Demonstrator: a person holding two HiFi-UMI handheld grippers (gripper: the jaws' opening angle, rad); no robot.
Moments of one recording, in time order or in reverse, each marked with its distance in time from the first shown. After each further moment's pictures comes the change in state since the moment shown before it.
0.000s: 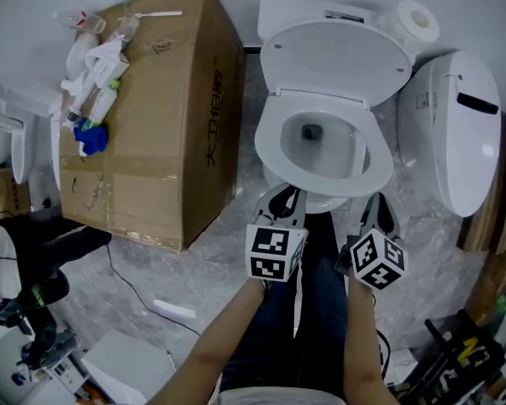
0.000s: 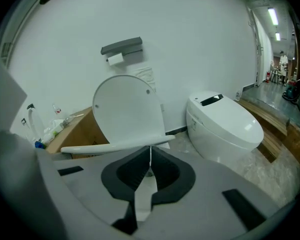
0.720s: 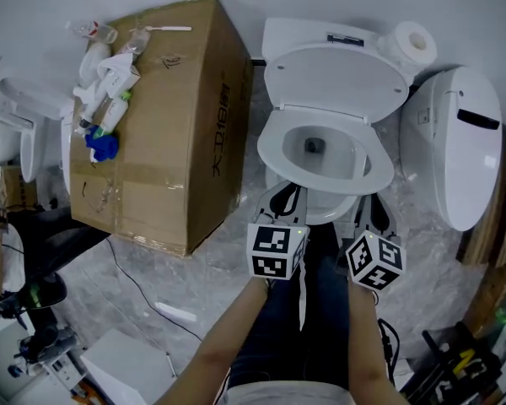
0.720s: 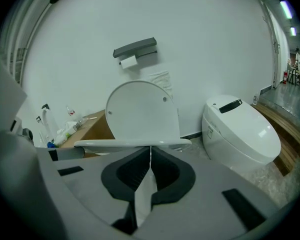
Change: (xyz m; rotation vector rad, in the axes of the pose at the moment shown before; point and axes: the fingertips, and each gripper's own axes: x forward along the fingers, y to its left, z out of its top) left arm 0.007 0.001 0.051 -0.007 -0.049 0.054; right arm 0.013 0.038 0.044 -0.070 0.000 0.147
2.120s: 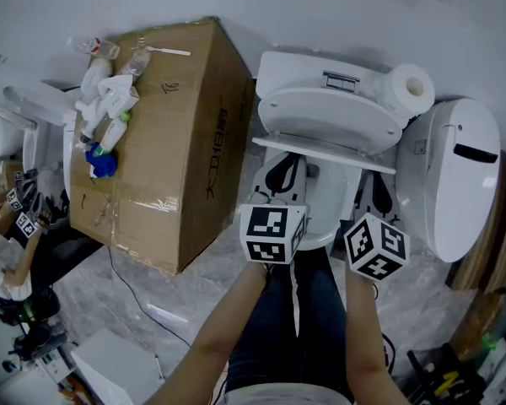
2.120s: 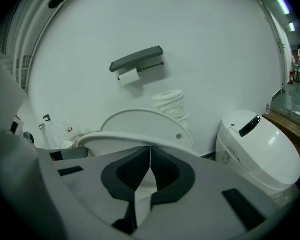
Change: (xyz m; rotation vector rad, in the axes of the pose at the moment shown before) left arm 0.067 0.014 0.137 0.026 -0.187 0.066; right arm 0.074 0.019 0.133 -0.008 -0.133 0.071
